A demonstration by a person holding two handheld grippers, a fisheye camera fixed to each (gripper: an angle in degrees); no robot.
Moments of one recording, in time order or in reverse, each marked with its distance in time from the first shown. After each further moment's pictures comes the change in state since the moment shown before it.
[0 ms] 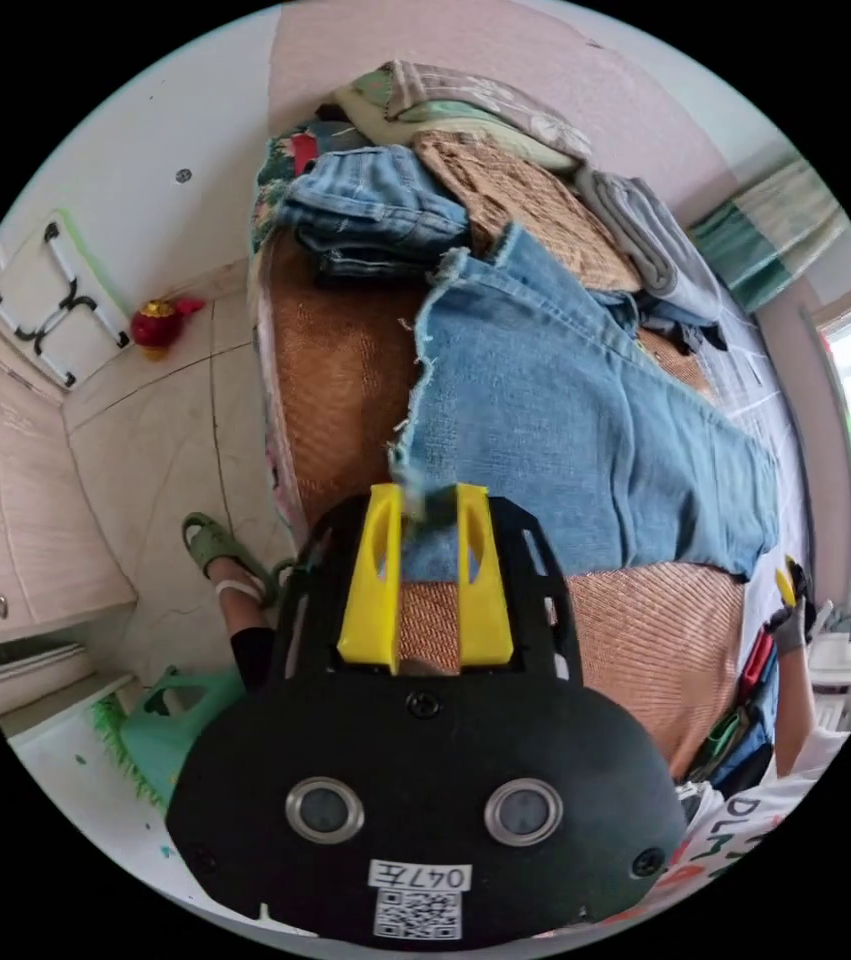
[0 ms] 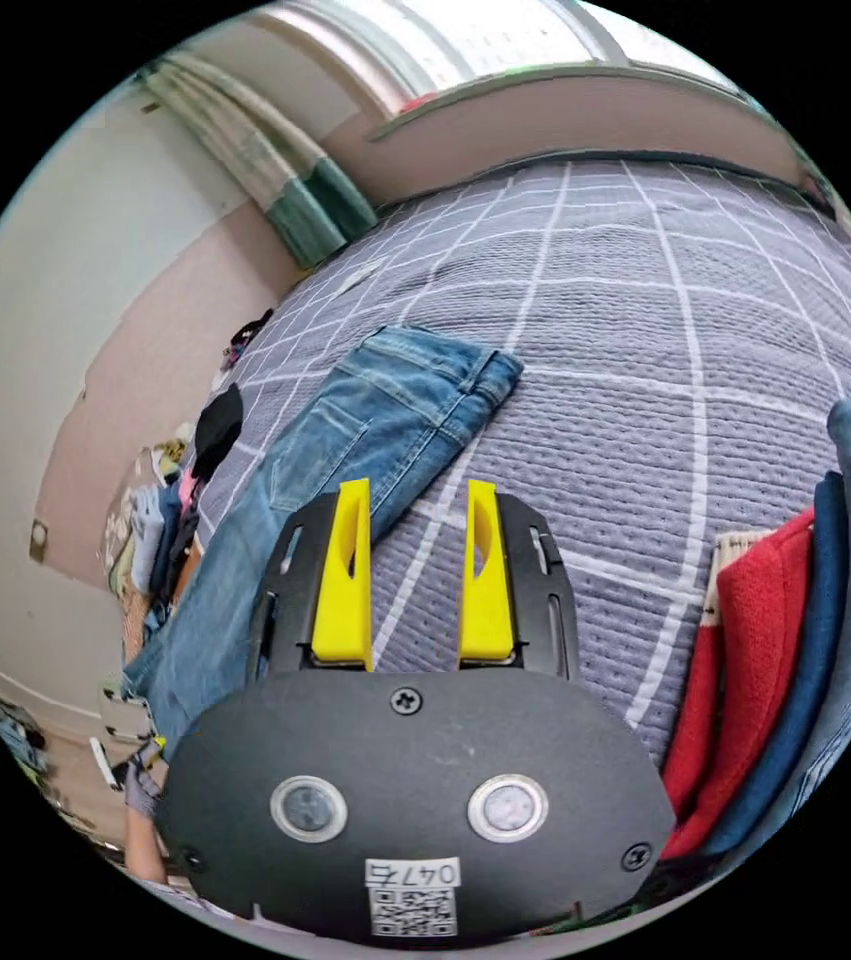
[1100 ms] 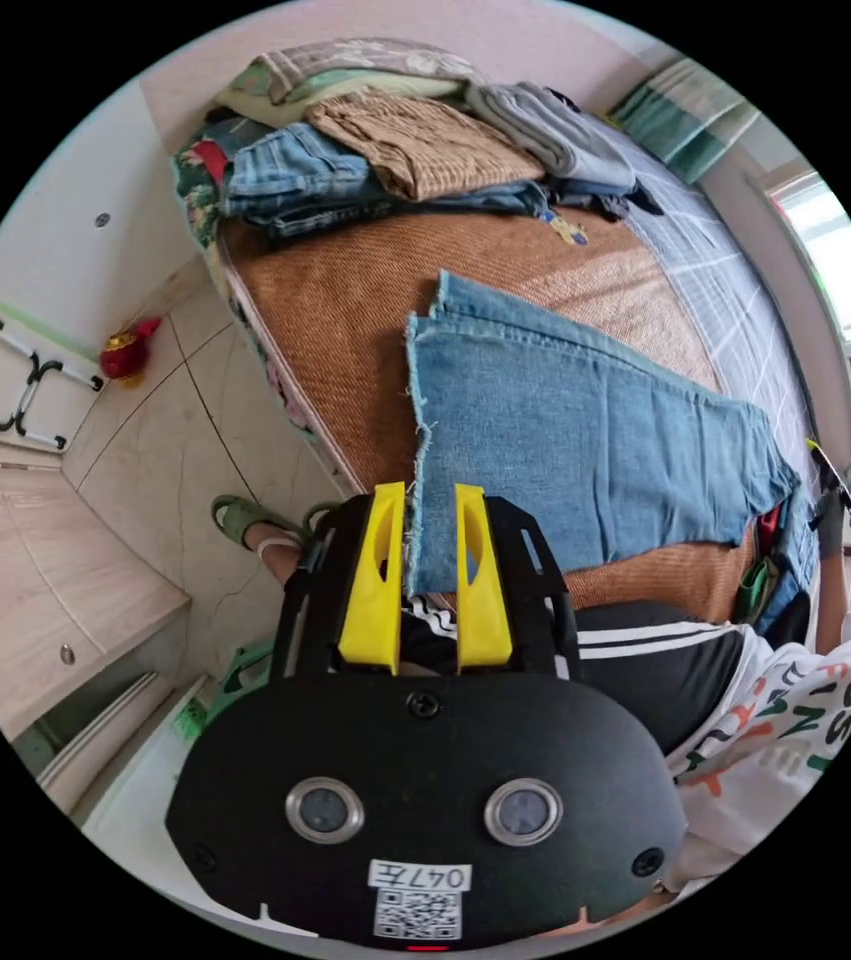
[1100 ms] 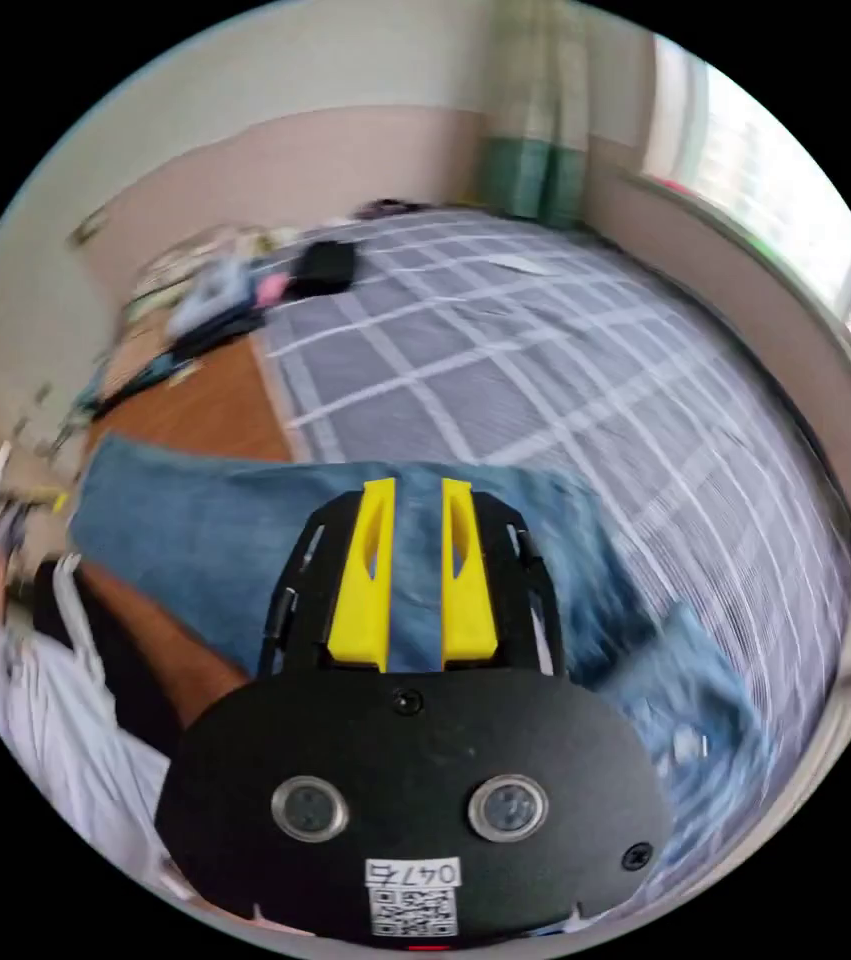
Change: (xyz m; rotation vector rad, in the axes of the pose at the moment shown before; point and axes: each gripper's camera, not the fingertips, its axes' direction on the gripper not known) left arm 0.210 -0.038 -0.075 -0.154 -0.017 0.224; right arm -0.255 -0.148 -0.160 -0.262 0.016 -0.890
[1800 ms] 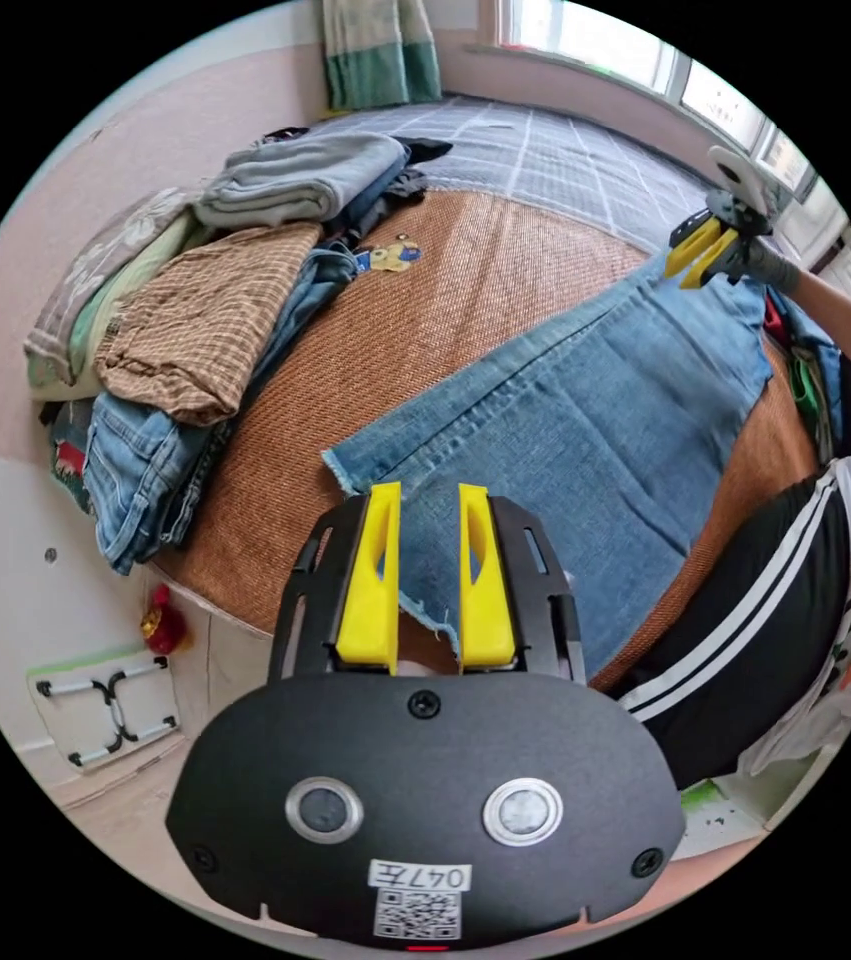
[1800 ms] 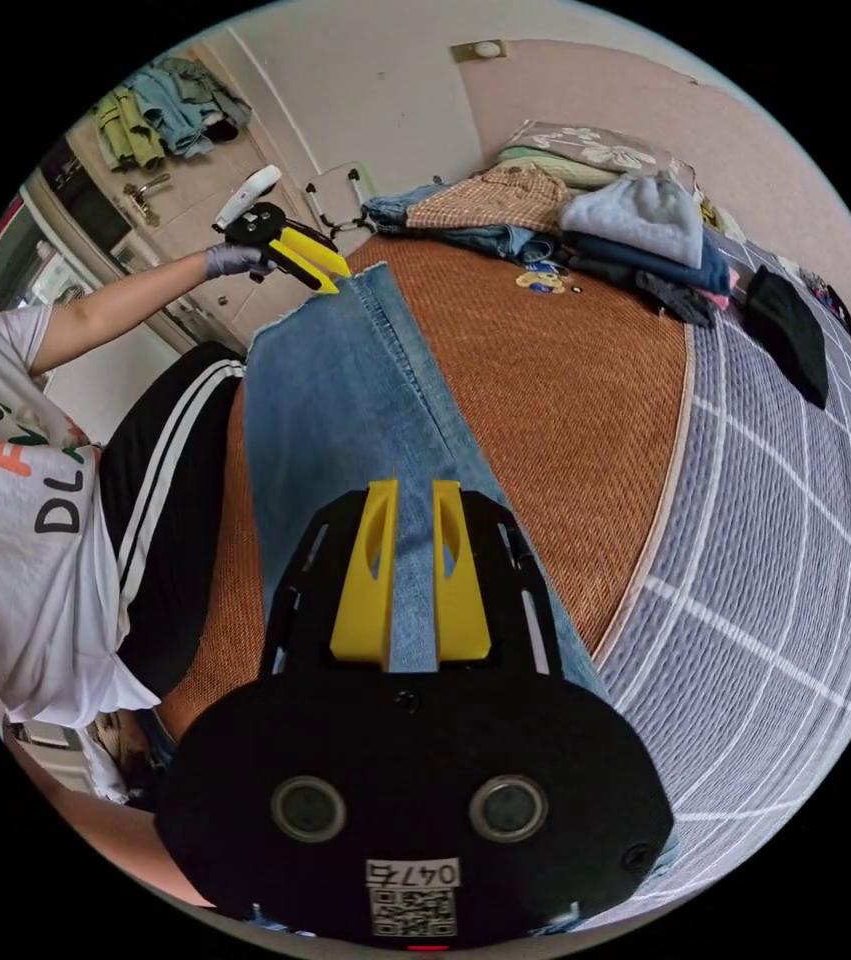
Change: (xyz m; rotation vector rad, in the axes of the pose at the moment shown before) left arm 0.248 -0.257 -0.044 0.031 -0.135 0.730; right arm -0.180 -0.237 0.016 -0.208 -0.457 -0.662
